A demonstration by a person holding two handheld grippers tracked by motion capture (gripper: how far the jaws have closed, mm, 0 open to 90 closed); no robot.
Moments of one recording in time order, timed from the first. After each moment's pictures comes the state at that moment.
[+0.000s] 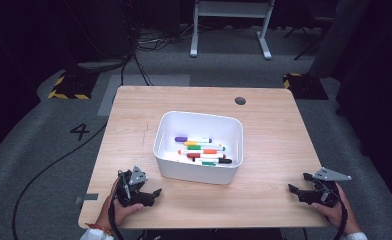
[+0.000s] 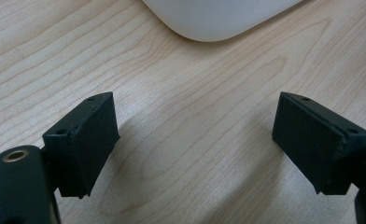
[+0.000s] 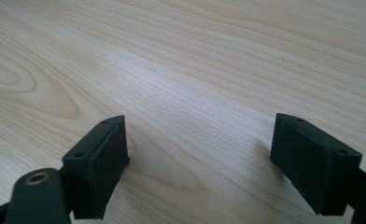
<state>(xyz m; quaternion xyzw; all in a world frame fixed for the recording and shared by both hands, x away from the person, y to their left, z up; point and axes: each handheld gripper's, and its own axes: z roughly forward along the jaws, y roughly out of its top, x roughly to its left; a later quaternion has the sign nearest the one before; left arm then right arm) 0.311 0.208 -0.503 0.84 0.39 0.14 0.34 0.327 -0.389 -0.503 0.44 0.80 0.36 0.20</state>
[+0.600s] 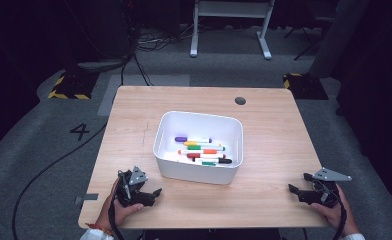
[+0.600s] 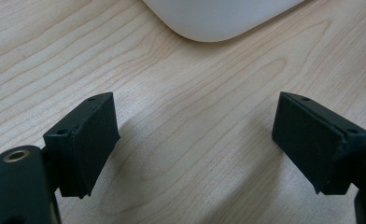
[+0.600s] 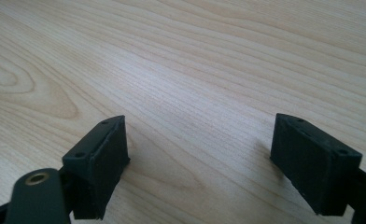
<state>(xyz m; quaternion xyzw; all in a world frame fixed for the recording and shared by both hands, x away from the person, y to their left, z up) 0.311 0.207 -0.503 0.84 0.39 0.14 0.34 0.326 -0.388 -0.503 0.44 0.80 0.36 0.20</state>
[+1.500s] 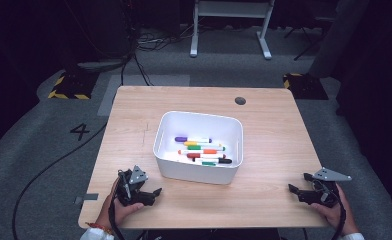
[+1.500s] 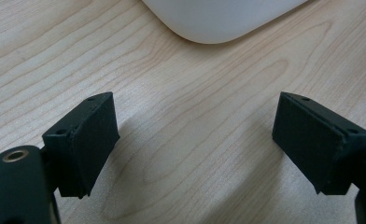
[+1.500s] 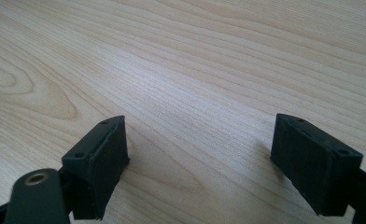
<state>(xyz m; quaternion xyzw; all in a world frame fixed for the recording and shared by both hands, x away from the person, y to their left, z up) 0.313 0.208 -0.503 0.84 0.39 0.14 0.34 0.326 -0.388 -0.503 0.45 0.80 0.35 0.20</state>
